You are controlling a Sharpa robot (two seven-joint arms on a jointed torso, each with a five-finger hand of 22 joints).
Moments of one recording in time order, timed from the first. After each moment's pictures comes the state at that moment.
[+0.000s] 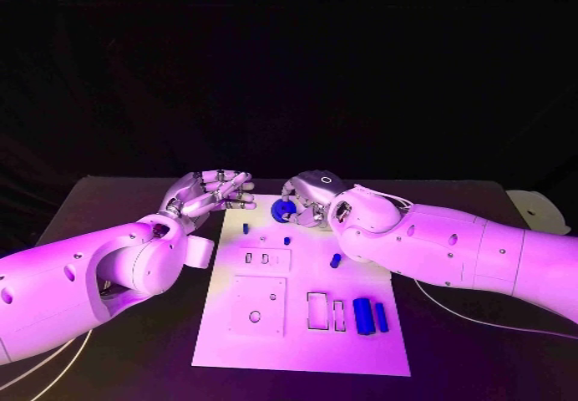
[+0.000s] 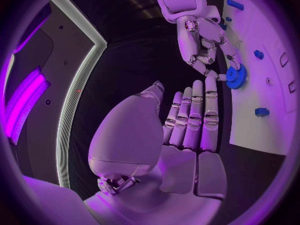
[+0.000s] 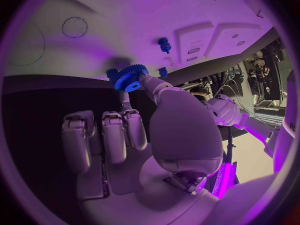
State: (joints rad) left arm 1.19 -0.91 -0.02 1.63 -0.06 -0.34 0.43; left_hand 1.44 -0.09 0.25 0.27 0.04 0.81 0.21 0.31 0.24 1.03 0.16 0.14 0.07 1.01 0.11 0.38 0.34 0.18 1.03 0.21 0.33 0.12; right arm 1.28 -0.50 -0.12 1.29 -1.65 -0.42 -0.21; right_hand 1.26 -0.18 0.47 0.12 0.17 0.92 0.15 0.27 0.52 1.46 0.05 1.45 1.31 1.47 -0.02 1.54 1.31 0.01 1.46 0.09 1.57 1.31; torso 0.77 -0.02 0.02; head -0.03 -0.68
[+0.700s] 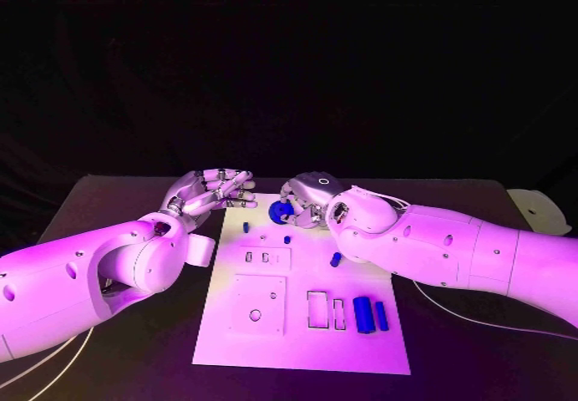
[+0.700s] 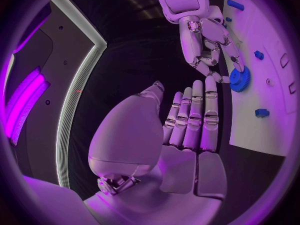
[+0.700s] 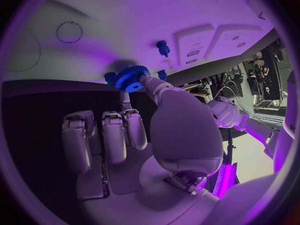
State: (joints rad) left arm 1.20 -0.91 -0.02 1.63 -0.06 -0.34 0.42; left_hand 1.44 -0.09 0.25 0.27 0.04 0.81 0.21 0.30 0.24 1.03 0.16 0.13 0.07 1.01 0.11 0.38 0.34 0.18 1.03 0.21 0.33 0.12; right arm 1.27 -0.48 -0.12 1.27 -1.66 -0.42 -0.20; right_hand 1.24 -0.20 0.47 0.13 0.17 0.92 0.14 0.25 0.52 1.46 0.05 1.44 1.31 1.47 -0.02 1.54 1.31 0.01 1.46 0.09 1.57 1.31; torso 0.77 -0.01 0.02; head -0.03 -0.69
